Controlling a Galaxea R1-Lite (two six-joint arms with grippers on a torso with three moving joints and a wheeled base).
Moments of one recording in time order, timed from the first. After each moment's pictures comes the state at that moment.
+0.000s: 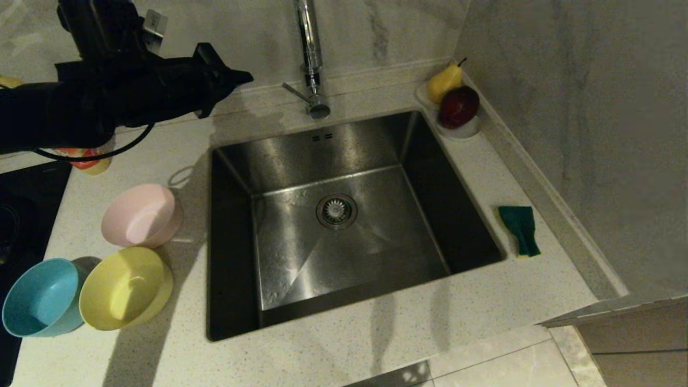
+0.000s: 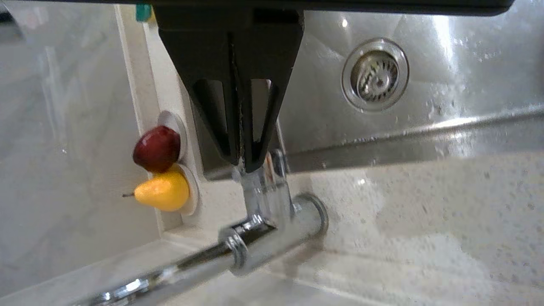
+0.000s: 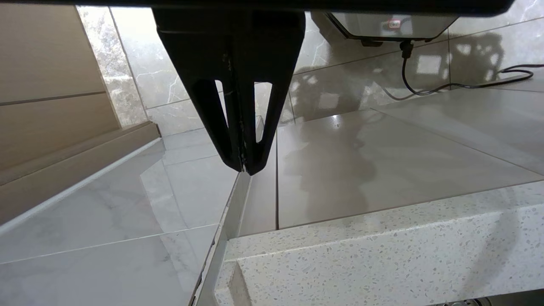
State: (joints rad) left arm -0.11 1.95 -1.80 -0.24 -0.39 -0.64; right arm -0.01 0.00 -0.03 0.06 -0.02 0.01
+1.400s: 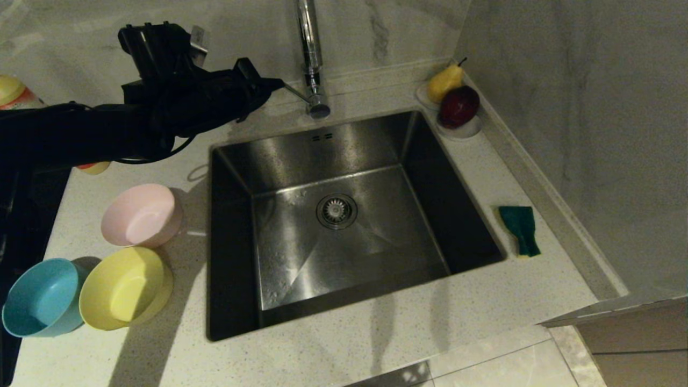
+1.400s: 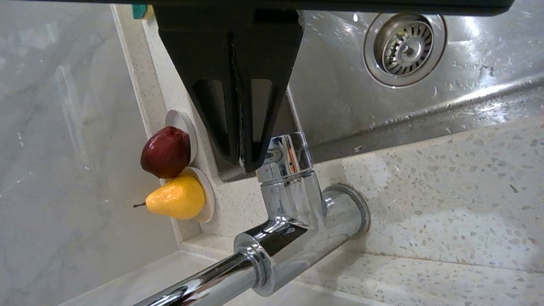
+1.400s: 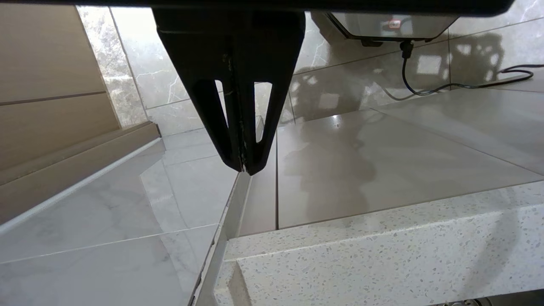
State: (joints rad) left arm -0.18 2.11 -1.93 -0.34 -0.43 -0.64; right arm -0.01 0.00 -0.03 0.06 -0.02 0.01
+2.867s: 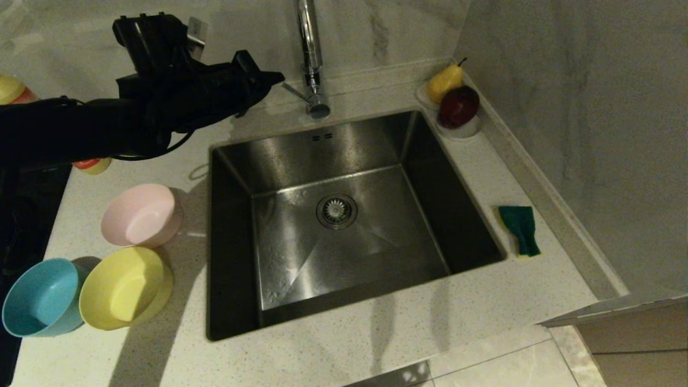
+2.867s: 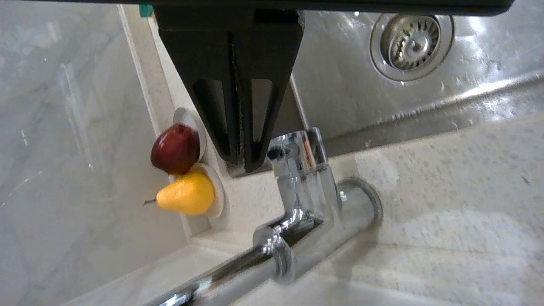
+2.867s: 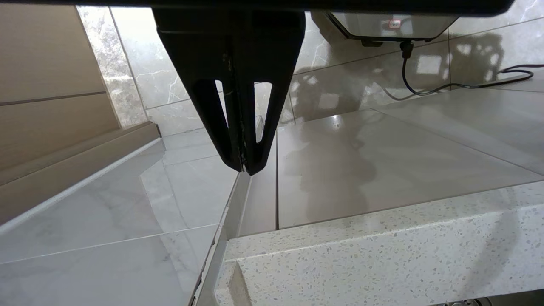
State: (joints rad) left arm -0.19 2.08 -1.92 -0.34 -0.42 -0.64; right arm -0.01 0.00 -0.03 0.06 -0.02 0.01
